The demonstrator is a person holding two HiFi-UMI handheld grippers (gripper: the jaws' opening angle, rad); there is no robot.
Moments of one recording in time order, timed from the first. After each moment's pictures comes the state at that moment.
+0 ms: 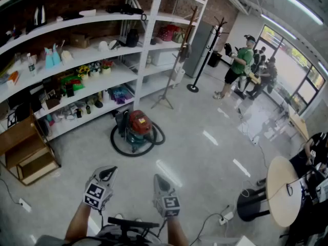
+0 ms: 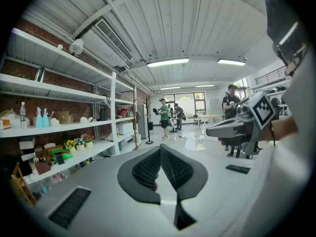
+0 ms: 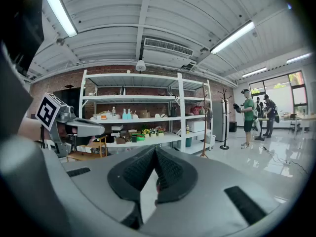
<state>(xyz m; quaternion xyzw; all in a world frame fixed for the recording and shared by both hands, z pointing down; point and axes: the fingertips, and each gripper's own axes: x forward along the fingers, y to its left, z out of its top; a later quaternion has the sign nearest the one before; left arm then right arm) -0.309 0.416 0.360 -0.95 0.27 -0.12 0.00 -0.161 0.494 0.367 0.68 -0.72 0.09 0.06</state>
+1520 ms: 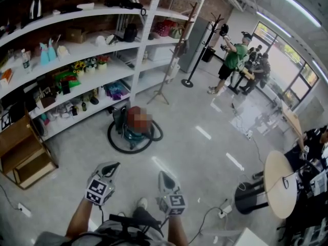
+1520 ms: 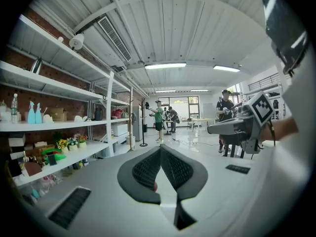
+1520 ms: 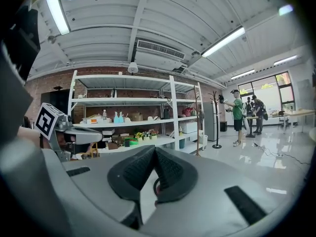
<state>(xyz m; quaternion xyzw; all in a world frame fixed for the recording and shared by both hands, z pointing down) -0.331 0.374 0.364 -0.97 0.23 -0.10 0.00 -0.180 0.472 0.357 0.73 -0.68 0.10 0.04</state>
